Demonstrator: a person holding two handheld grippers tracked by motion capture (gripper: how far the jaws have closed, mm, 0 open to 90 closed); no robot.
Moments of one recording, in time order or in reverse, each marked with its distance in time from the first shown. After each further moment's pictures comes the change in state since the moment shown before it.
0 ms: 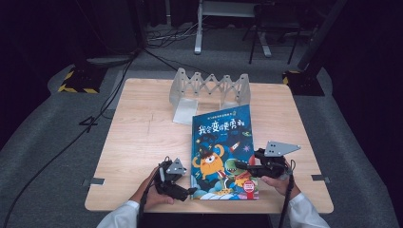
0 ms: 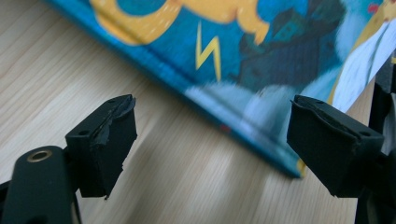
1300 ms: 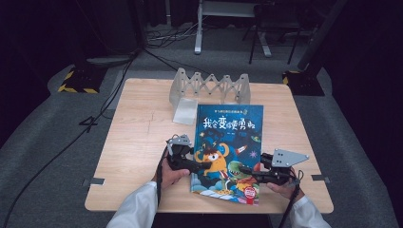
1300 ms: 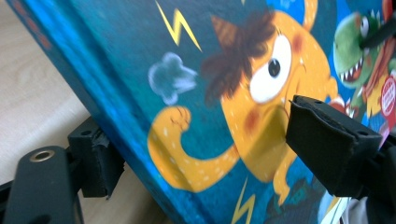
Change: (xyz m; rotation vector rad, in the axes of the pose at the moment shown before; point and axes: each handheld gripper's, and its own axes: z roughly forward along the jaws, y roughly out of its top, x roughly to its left) left arm 0.047 0.051 0.012 -0.266 -0.171 -0.166; right arm 0.012 -0.008 -0.016 -0.083 0.022 -0.127
